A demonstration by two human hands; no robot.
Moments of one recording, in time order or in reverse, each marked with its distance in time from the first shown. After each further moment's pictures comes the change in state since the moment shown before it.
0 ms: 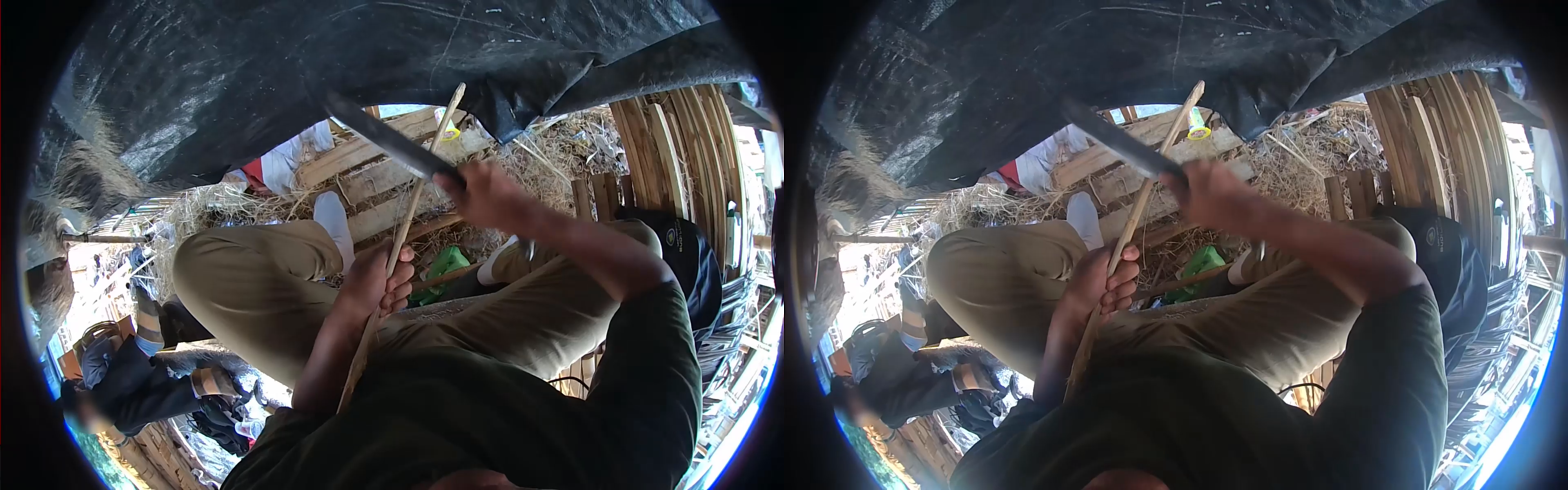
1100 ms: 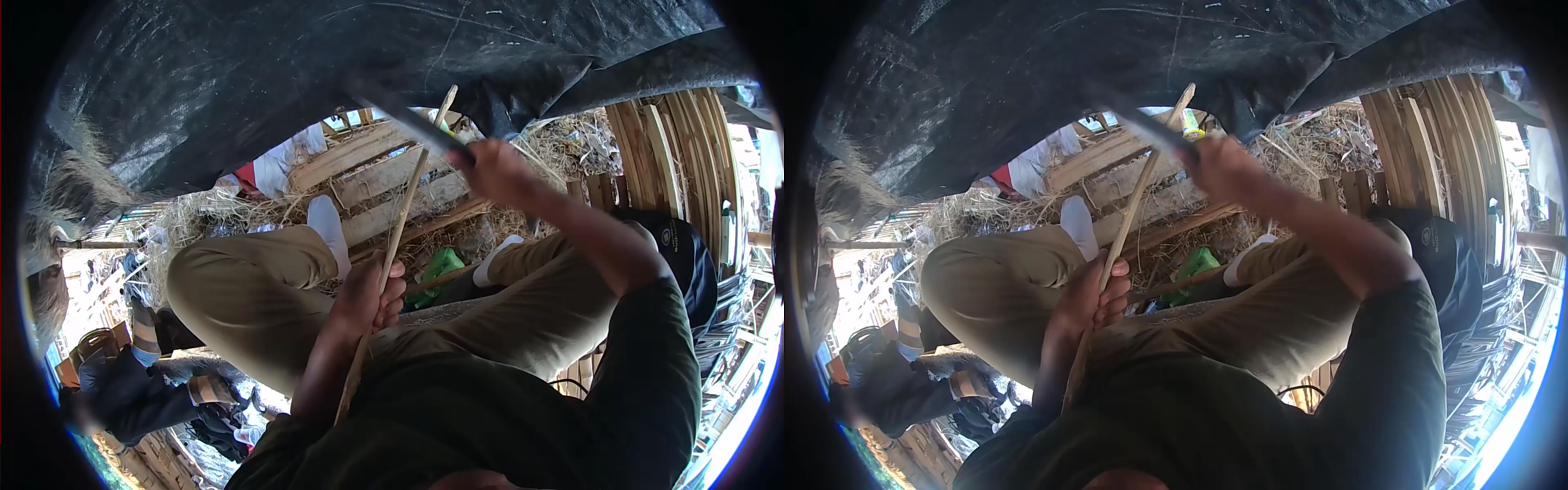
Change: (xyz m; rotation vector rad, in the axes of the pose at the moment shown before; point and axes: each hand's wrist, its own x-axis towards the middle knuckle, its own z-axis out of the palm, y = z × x) left_hand -0.016 0.001 -0.001 0.030 0.046 -0.029; right_hand 0.014 0.026 -0.004 -0.224 -0.004 -0.006
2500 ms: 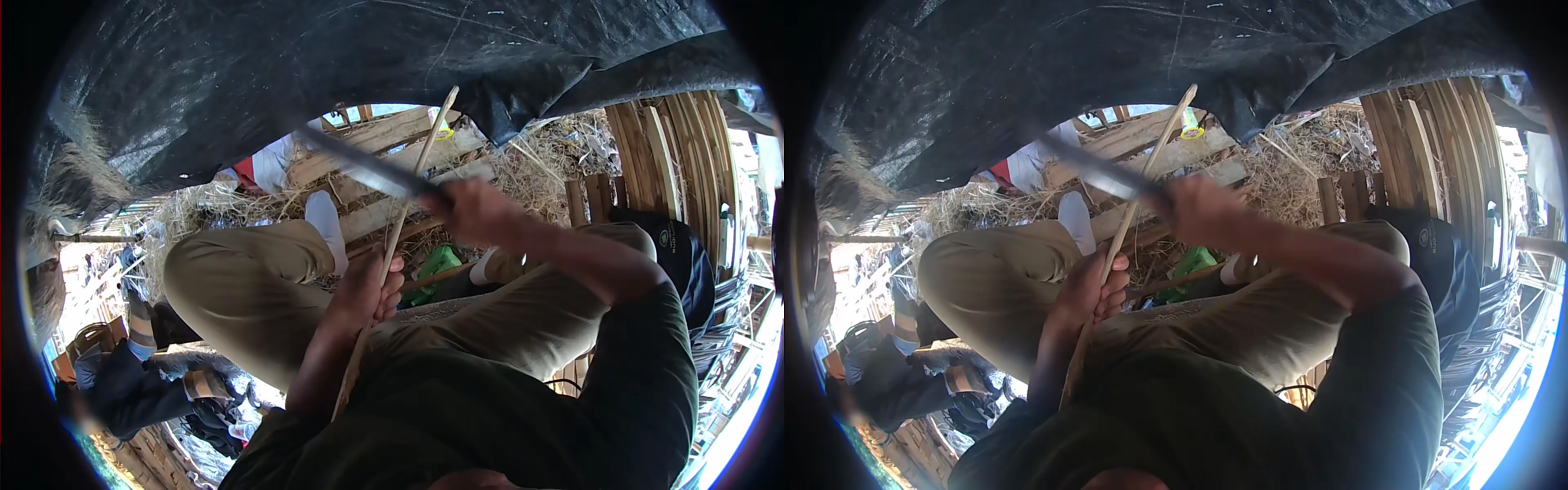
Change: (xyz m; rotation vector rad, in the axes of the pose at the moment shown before) left_hand 0.001 -0.005 0.008 0.043 0.051 0.033; right_hand -0.030 -0.023 0.013 -0.113 0.105 -0.180
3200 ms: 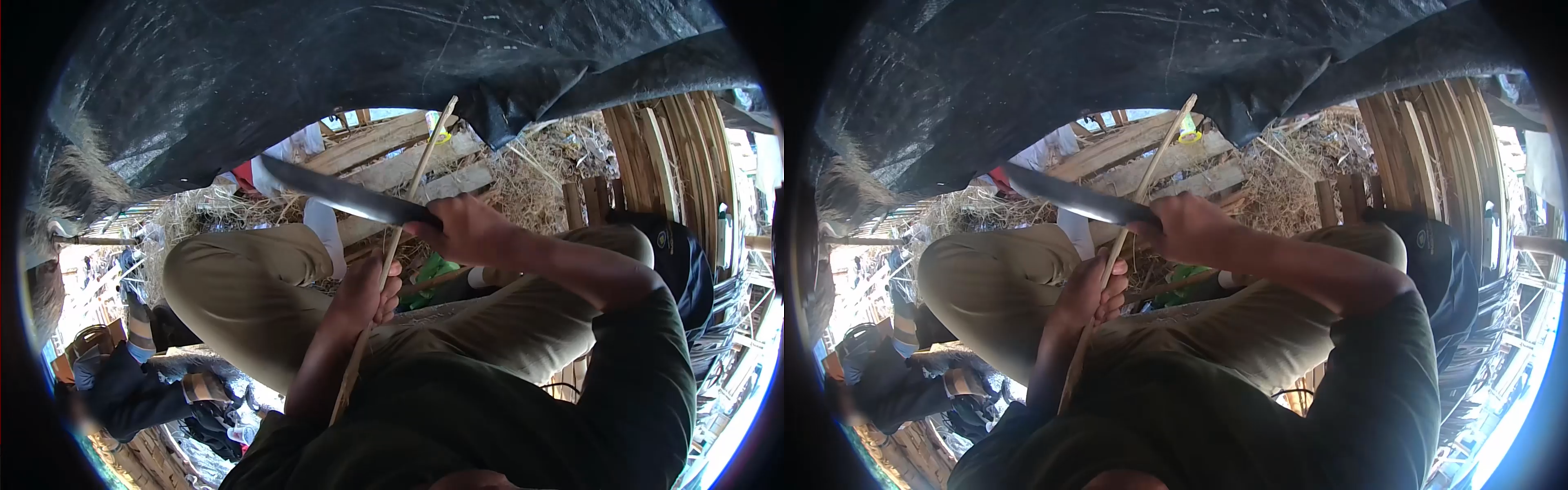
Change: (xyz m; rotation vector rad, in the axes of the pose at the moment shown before) left_hand 0.007 -0.003 -0.001 0.007 0.007 0.036; right_hand 0.005 -0.011 -0.016 0.200 -0.177 -0.045
